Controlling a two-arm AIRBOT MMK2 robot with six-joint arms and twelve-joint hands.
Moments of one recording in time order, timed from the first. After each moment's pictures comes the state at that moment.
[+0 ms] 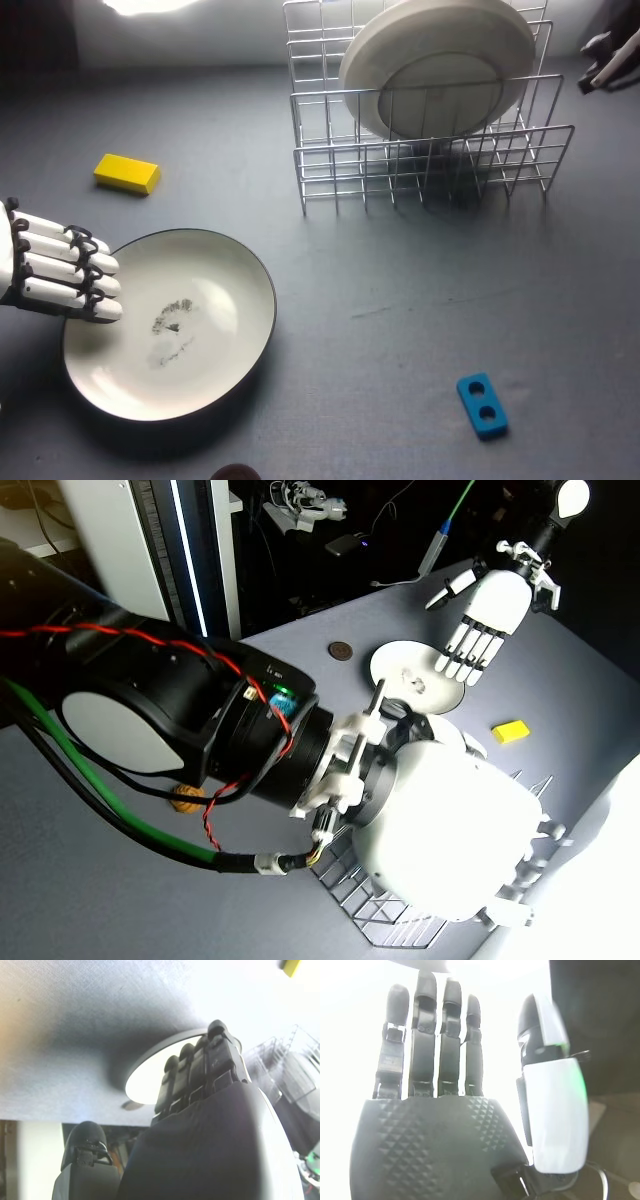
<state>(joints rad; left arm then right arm) 0.83 -0.93 1.60 1.61 -1.01 -0.19 -0.08 -1.18 1.42 -0.26 0.18 -0.18</state>
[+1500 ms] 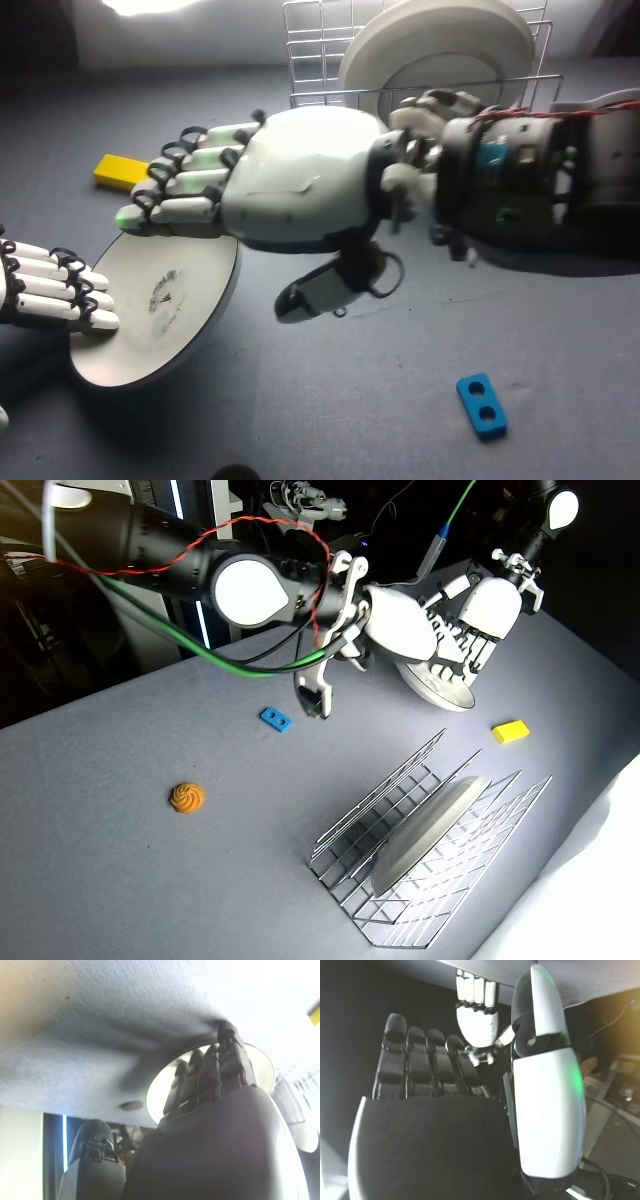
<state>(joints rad) 0.99 -0.96 1.64 1.51 -1.00 -0.29 -0.23 -1.34 1.07 -0.47 0.12 -0.71</state>
